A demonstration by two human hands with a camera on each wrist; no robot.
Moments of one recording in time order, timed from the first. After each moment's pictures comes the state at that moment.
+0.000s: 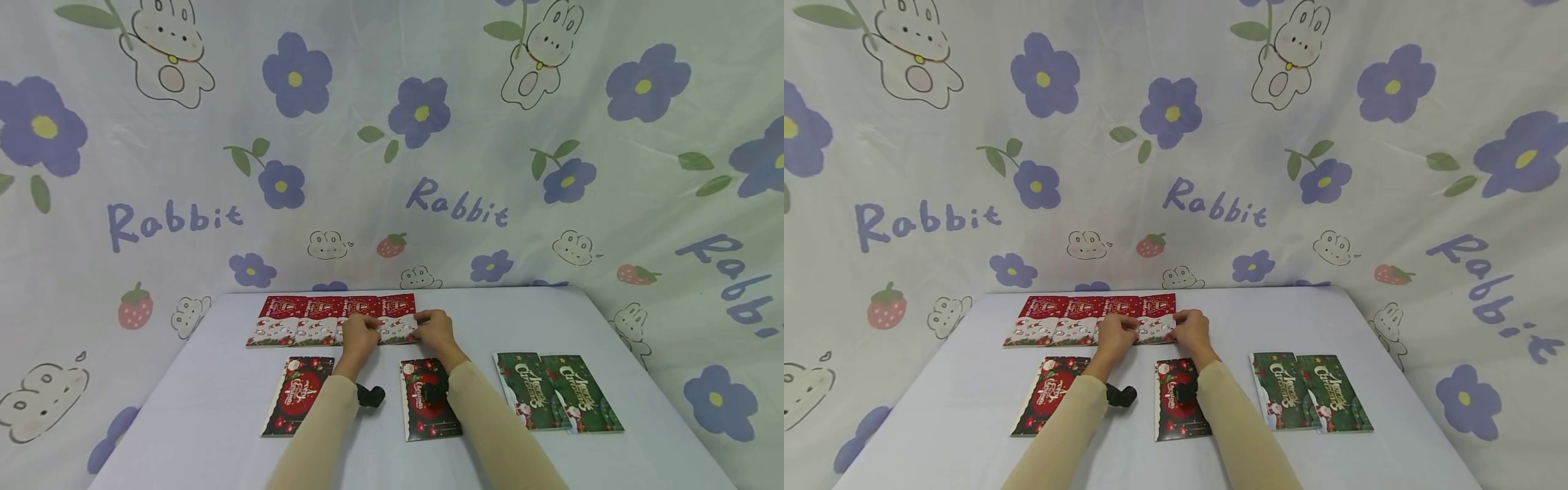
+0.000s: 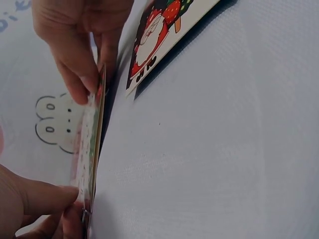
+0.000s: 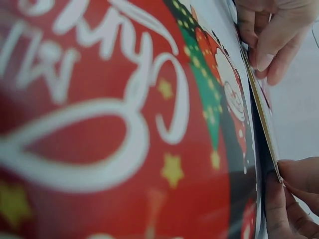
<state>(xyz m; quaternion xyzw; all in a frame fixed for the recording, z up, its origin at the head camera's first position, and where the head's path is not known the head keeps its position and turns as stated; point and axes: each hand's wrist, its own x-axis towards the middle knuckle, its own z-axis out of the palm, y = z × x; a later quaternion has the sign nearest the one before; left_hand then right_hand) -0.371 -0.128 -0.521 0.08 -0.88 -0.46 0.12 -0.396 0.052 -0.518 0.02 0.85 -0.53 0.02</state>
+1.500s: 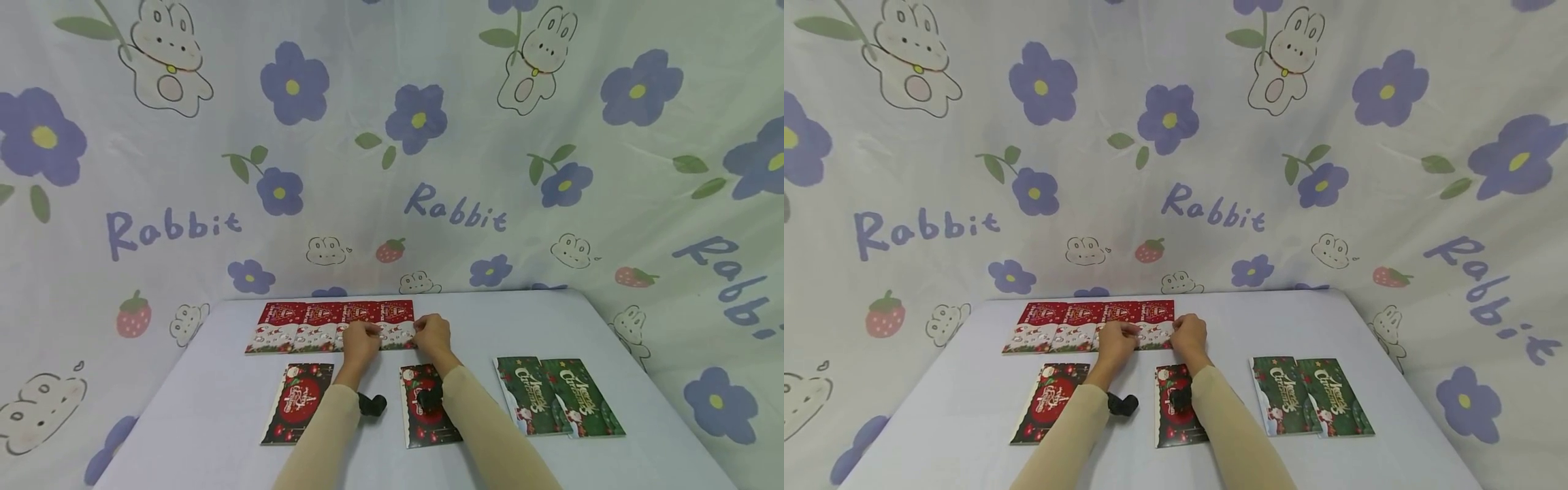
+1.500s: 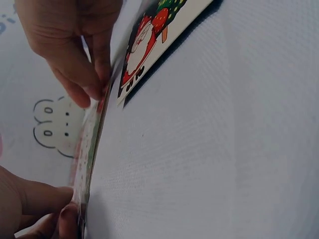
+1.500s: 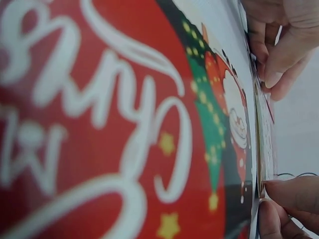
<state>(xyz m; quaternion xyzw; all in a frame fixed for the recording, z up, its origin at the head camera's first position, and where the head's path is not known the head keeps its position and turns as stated) -0.367 -0.123 -0.523 0.07 -0.88 -0.45 0.15 -0.393 0.043 -0.513 0.04 0.89 -0.44 -0.03</state>
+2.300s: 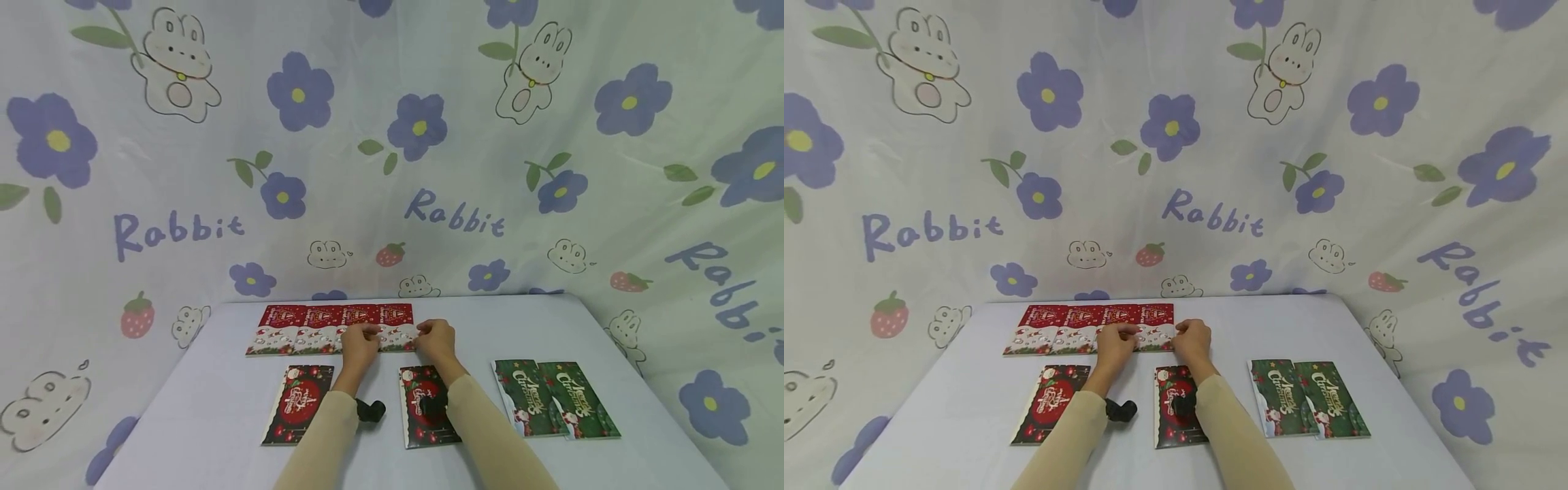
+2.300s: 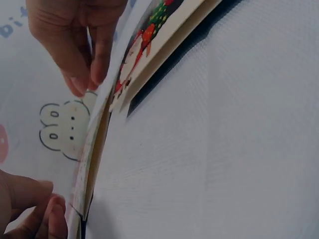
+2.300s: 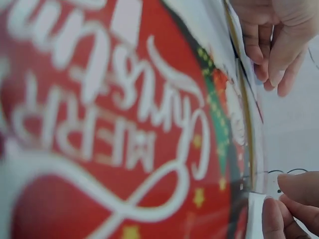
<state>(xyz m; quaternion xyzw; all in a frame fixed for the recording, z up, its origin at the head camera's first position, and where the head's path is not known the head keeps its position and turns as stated) -0.358 -0.125 -0.523 0.05 -0.86 -0.48 0.18 -0.377 0.051 -0.510 0.04 0.87 -0.49 -0.05</state>
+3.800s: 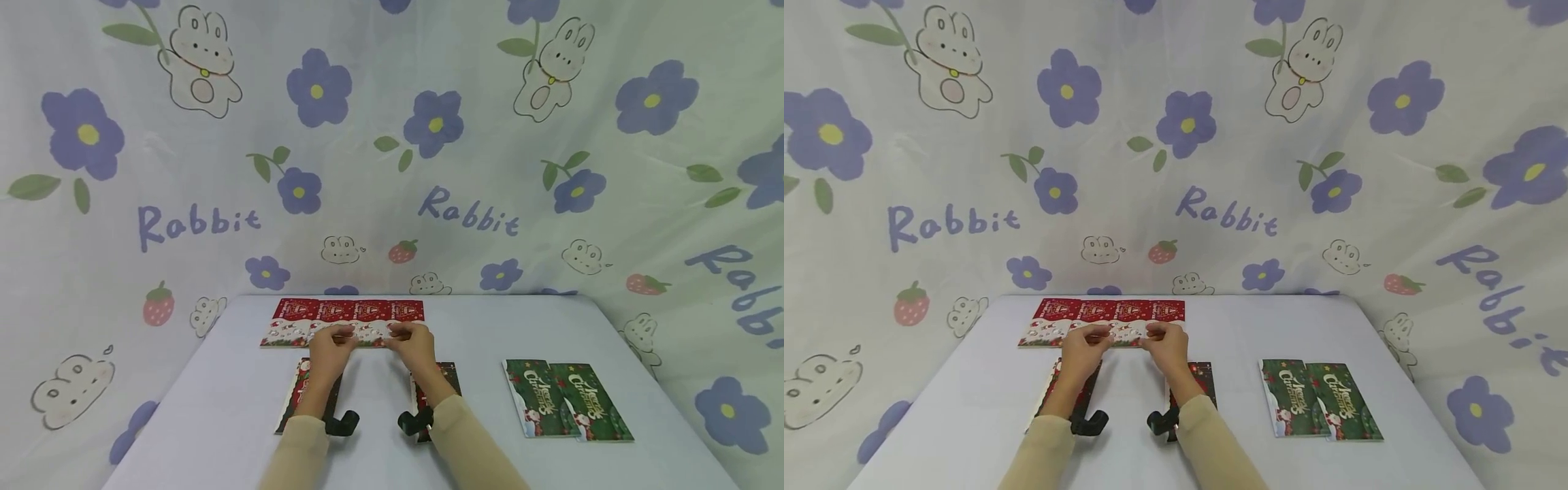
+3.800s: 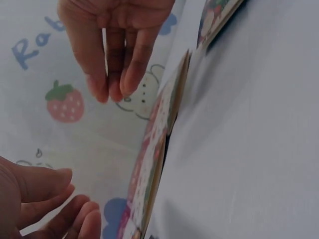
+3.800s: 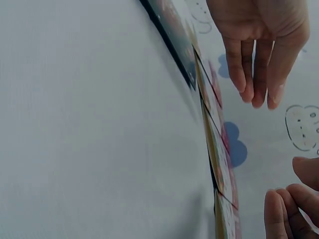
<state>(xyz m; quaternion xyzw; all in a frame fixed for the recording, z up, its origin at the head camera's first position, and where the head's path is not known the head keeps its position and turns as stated) -0.303 -0.189 -0.495 0.07 -0.84 -0.51 0.19 -0.334 -0.006 -0.495 -0.05 0.79 -0.61 -0.02</state>
